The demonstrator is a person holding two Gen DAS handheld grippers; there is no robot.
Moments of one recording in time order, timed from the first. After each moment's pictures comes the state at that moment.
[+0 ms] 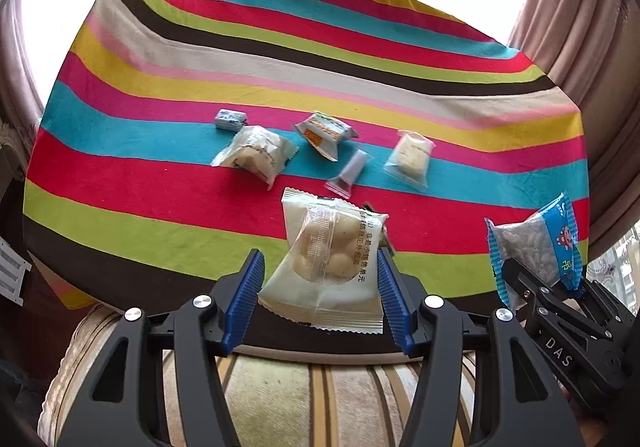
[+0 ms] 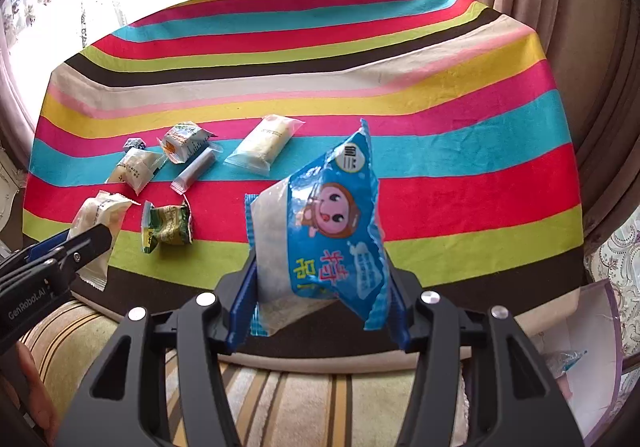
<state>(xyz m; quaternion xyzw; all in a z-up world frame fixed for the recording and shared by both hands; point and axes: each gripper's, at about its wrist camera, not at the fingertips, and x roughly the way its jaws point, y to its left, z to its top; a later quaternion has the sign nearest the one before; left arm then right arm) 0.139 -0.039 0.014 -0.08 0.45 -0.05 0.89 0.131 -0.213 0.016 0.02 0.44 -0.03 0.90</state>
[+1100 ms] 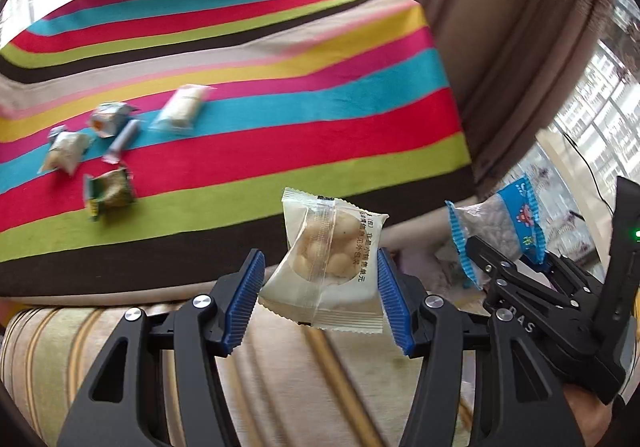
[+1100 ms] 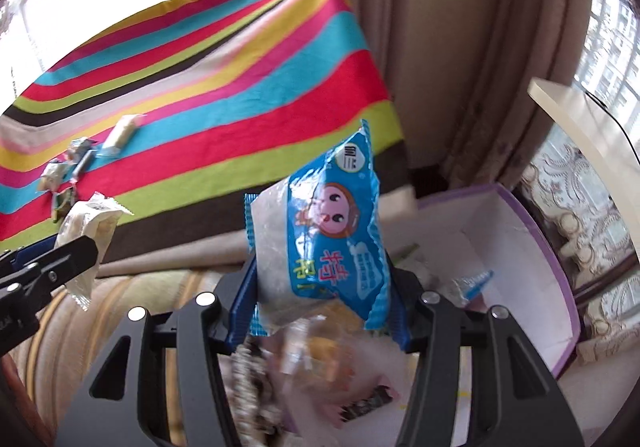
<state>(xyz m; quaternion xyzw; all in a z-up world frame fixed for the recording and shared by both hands) 0.073 -0.210 0.023 -0.01 0.47 -0.24 0.85 0.013 -0.378 0.017 0.08 0.44 -0.17 0.88</state>
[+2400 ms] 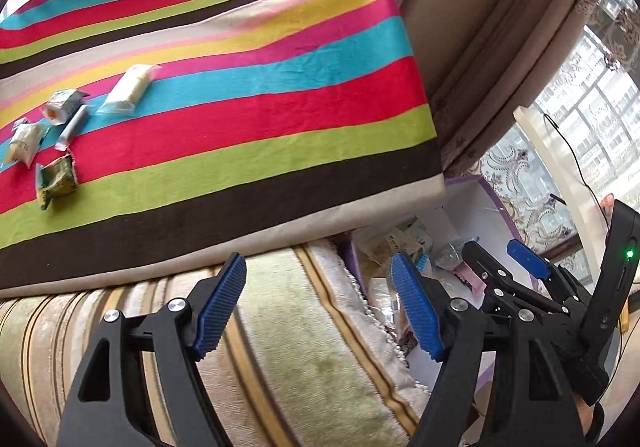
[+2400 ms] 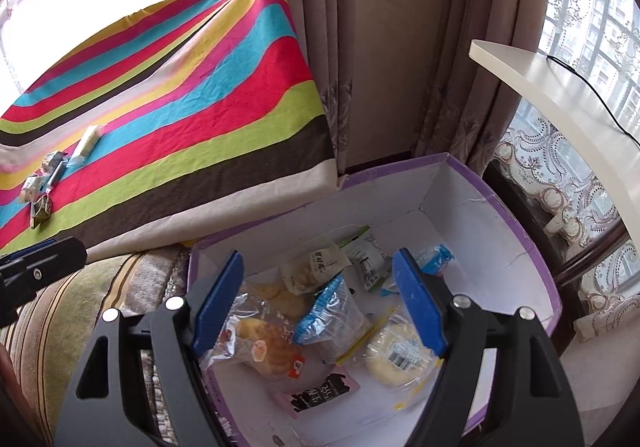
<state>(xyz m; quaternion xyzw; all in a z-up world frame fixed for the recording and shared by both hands) 0.067 -0.239 0.010 -0.02 0.50 -0.27 0.82 -0.018 -0.417 0.010 0.10 0.43 -0.20 0.87</state>
